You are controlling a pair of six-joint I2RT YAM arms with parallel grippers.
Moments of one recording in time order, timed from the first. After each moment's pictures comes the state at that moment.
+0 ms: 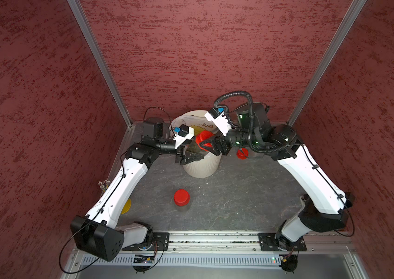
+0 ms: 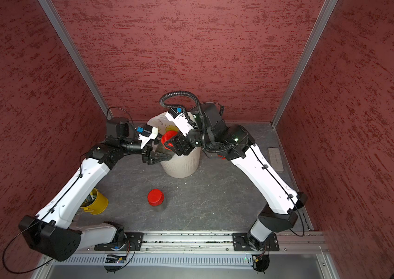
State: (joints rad) left arm -0.29 1.27 1.31 -0.50 1.19 0.50; right arm 0.82 1.61 2.15 -1.04 -0.30 0.00
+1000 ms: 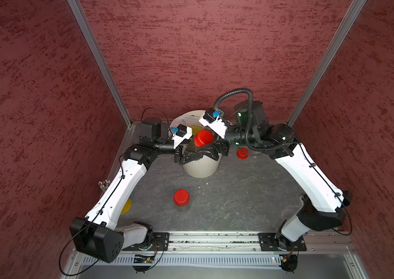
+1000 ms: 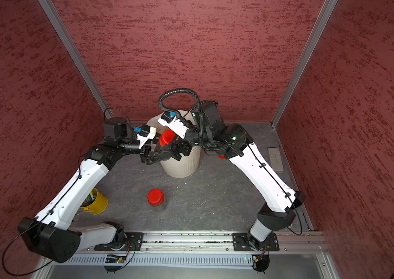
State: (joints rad) left arm -0.27 1.26 1.29 -0.45 1.17 0.48; right arm 0.81 1.64 2.17 -1.00 -0.39 -0.19
